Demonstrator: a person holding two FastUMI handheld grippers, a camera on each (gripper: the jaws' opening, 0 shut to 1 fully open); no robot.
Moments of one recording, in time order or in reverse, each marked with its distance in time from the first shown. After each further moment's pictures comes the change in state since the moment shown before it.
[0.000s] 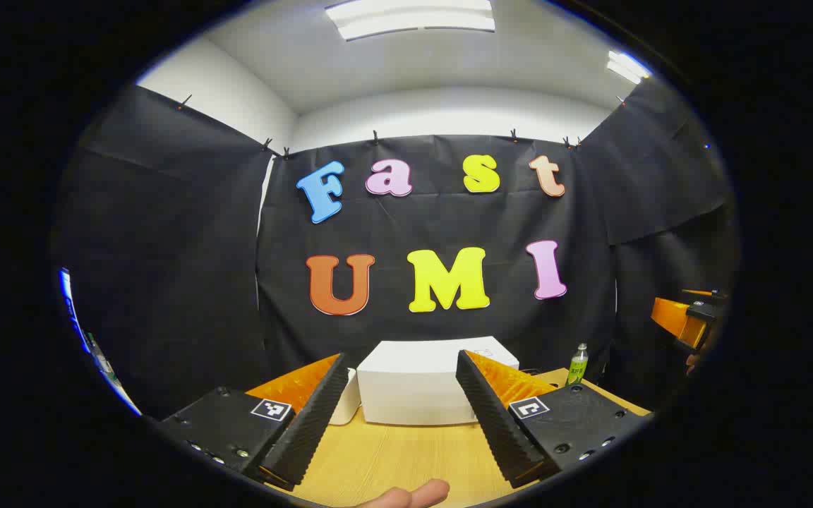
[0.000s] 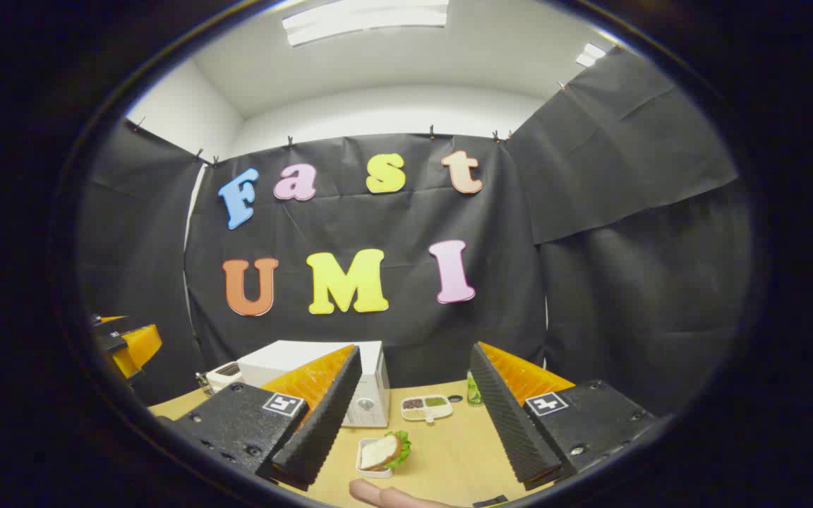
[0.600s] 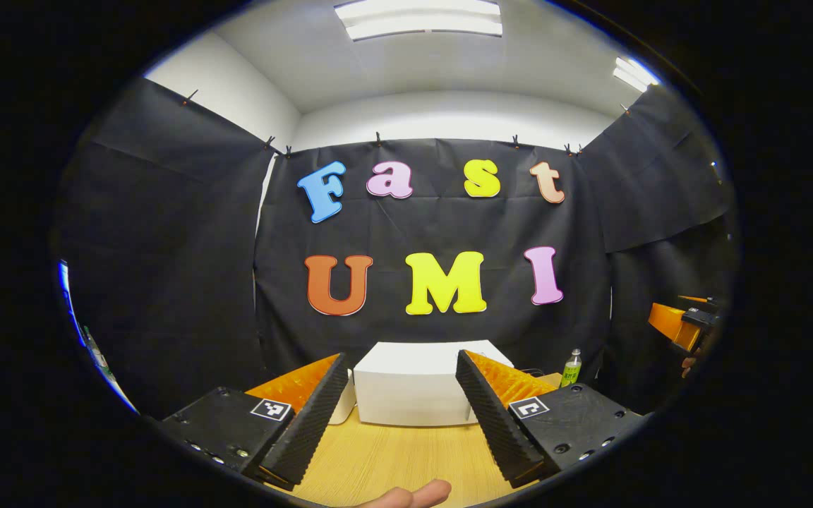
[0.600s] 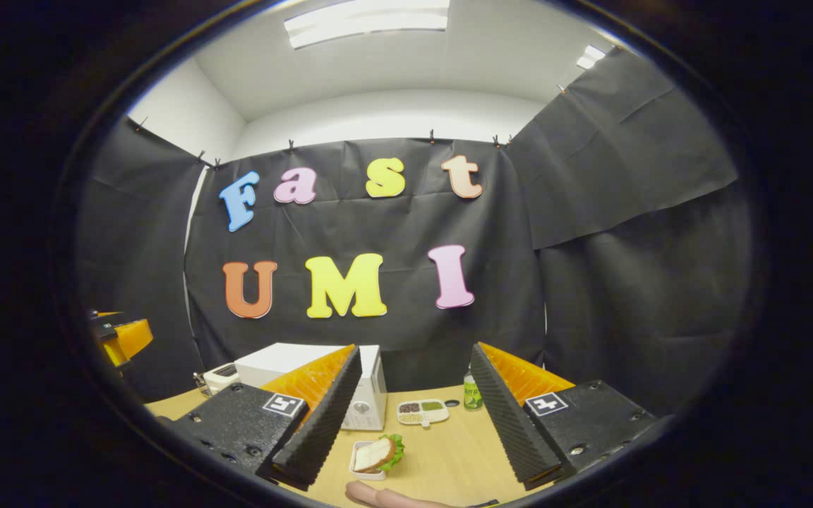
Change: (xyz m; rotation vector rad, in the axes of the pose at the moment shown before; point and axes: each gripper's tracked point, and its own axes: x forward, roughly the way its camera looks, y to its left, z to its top) left arm -0.004 0.004 0.002 -0.018 -0.004 -0.015; right arm 0.002 -0.006 0.002 -0.008 -0.017 0.019
